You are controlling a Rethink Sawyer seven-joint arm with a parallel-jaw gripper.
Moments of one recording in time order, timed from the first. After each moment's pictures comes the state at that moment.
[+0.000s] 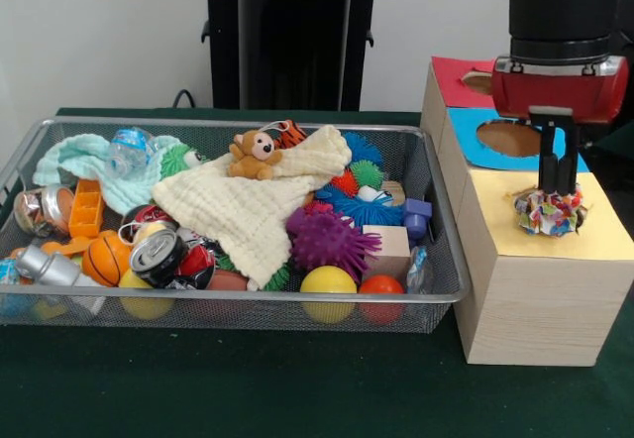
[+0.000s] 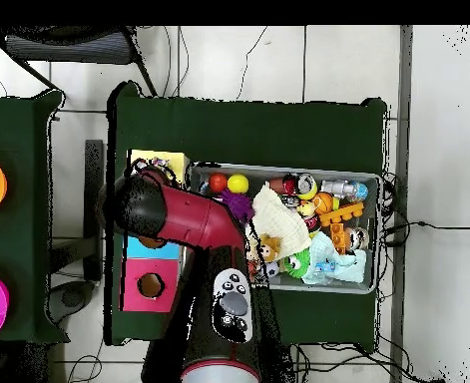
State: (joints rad) arm 0.06 -0.62 -0.05 1.62 0.40 0.31 2.01
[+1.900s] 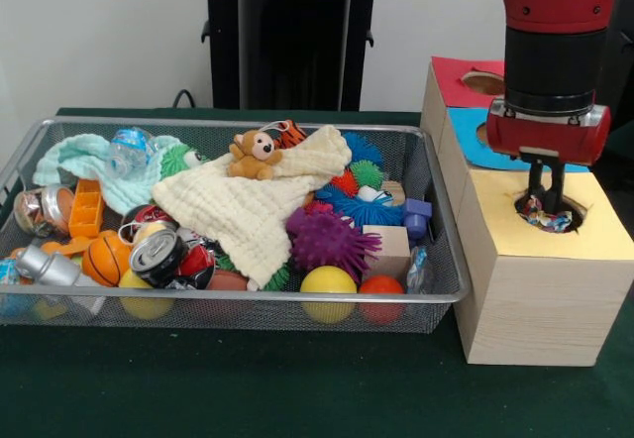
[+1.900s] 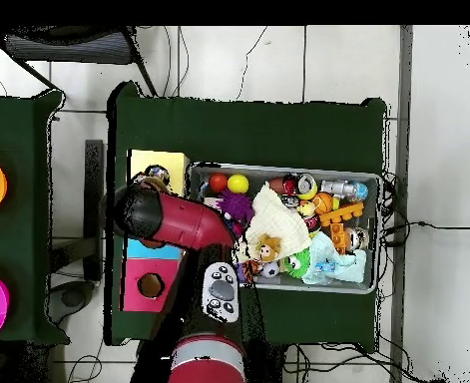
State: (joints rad) arm 0.09 -0.53 -0.06 1.61 0.42 0.31 2.01
